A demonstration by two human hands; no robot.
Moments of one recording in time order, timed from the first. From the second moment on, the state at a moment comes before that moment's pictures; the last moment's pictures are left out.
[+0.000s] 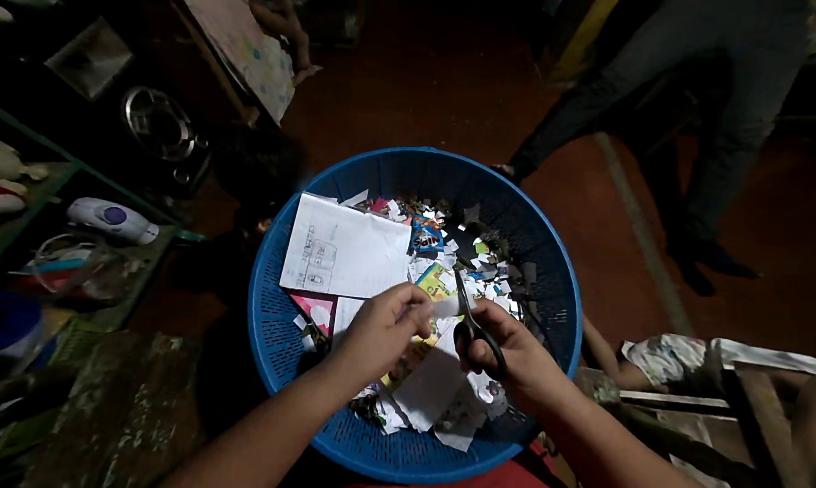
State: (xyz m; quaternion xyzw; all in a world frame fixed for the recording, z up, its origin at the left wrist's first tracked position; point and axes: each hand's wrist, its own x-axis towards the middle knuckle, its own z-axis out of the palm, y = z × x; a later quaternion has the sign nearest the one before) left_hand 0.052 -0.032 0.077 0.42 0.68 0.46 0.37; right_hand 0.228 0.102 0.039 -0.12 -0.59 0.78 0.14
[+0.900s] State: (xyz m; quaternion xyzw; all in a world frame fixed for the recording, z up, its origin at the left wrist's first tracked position) left_hand 0.049 -0.039 0.078 0.38 0.72 0.49 0.31; right_hand 0.228 0.097 0.035 -0.11 -0.73 0.66 0.15
